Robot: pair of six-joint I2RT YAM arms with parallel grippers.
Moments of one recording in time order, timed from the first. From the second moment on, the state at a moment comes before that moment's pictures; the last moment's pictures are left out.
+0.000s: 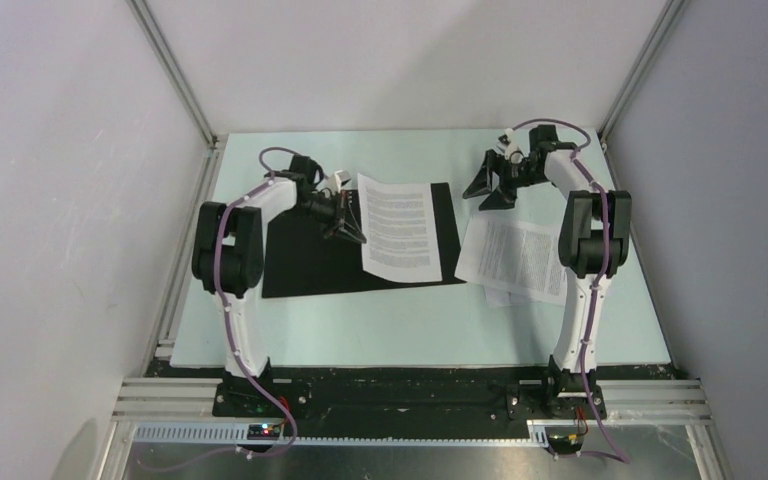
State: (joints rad) left arm -0.15 2.04 1.44 -0.72 0.91 -0.22; right arm 0.01 2.24 1.84 -0.79 -0.91 0.14
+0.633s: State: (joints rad) left arm -0.41 2.05 1.49 -0.60 0.71 -0.49; right arm -0.05 2.24 1.80 -0.77 -0.93 0.22
